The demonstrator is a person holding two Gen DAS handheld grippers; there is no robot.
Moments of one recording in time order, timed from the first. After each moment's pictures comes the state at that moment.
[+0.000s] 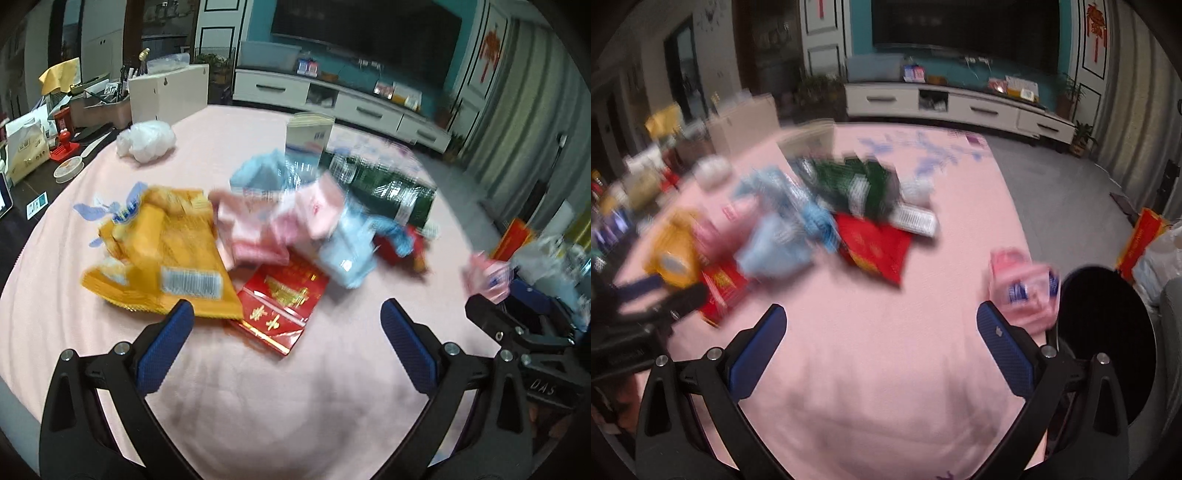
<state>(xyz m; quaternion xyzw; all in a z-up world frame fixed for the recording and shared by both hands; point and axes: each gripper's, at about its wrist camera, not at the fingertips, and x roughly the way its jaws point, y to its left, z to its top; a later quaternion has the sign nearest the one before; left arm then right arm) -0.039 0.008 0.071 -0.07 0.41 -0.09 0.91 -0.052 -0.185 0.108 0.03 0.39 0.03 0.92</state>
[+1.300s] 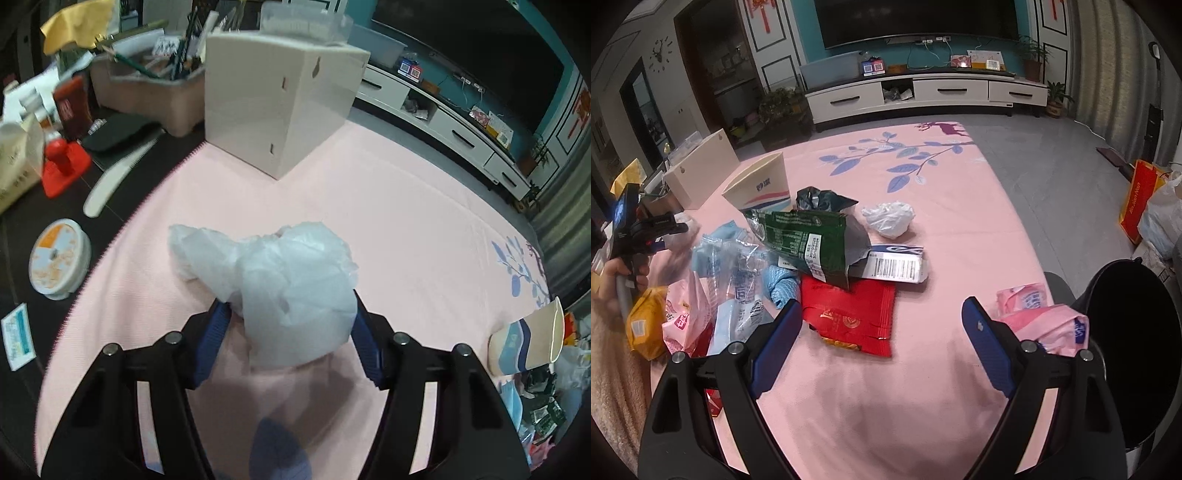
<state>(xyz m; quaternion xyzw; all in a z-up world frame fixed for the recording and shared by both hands) 0.252 0.187 0.018 -0.13 0.47 0.03 0.87 0.018 -0.211 0.078 0.11 0.42 -0.04 0.90</state>
